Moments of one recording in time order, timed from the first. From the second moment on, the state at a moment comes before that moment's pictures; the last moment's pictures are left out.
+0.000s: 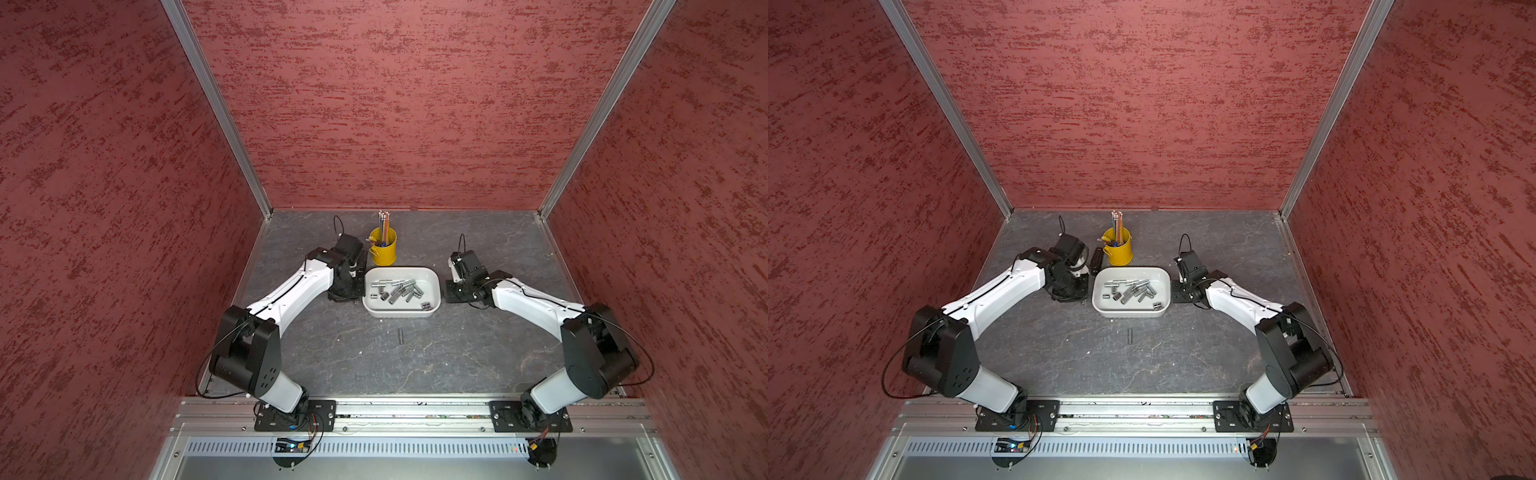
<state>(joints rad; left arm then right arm) -0.37 1.54 1.15 -0.96 0.07 -0.47 0.49 1.57 0.97 -0.44 -0.02 0.41</state>
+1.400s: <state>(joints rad) -0.35 1.73 1.02 -0.70 0.07 -0.52 0.49 1.54 0.99 -0.49 -0.03 0.39</state>
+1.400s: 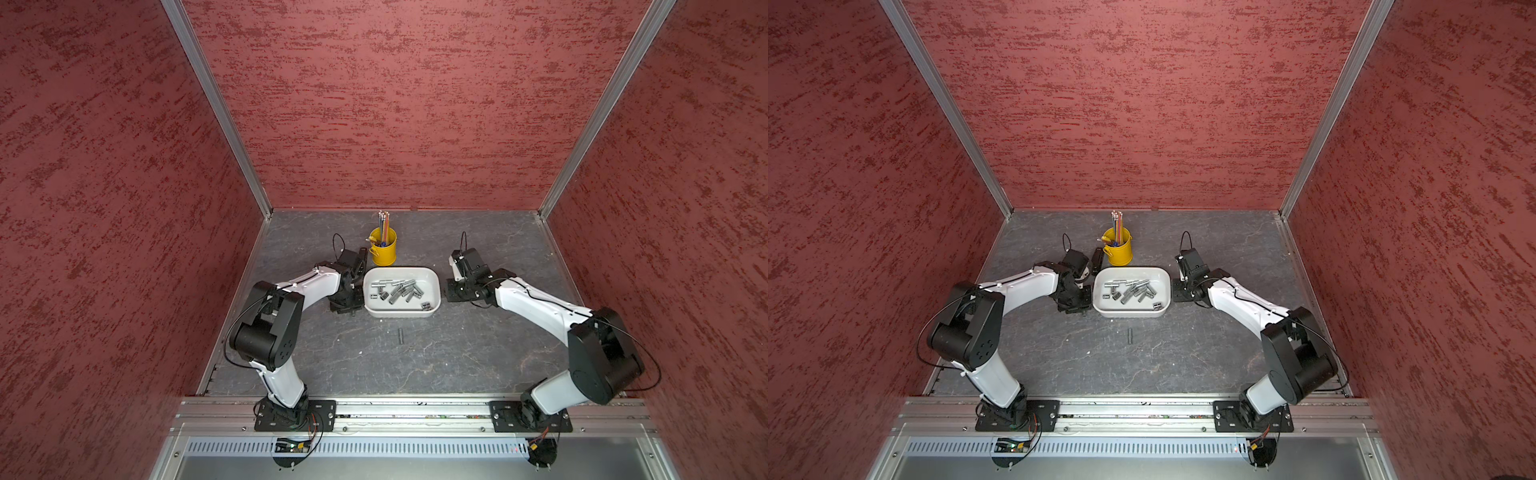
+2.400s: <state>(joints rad) -0.33 1.24 1.10 -0.94 -0.01 -0.50 0.61 1.74 1.46 -0.68 -0.18 0.21</state>
